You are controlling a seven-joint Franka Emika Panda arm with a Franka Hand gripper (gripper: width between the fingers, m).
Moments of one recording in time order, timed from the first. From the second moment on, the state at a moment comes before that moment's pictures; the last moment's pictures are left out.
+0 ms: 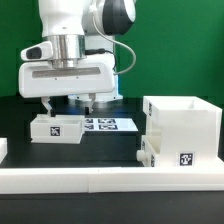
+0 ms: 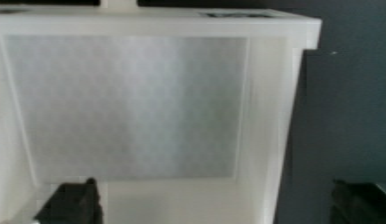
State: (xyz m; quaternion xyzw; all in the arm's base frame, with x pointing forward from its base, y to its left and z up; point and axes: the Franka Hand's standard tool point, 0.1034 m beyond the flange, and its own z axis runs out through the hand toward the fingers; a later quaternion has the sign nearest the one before) arm 0.409 -0.087 0.049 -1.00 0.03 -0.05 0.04
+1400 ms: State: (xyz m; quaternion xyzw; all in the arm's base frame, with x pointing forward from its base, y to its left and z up) arm 0.390 -0.066 0.004 -1.00 0.02 -0.06 0.03
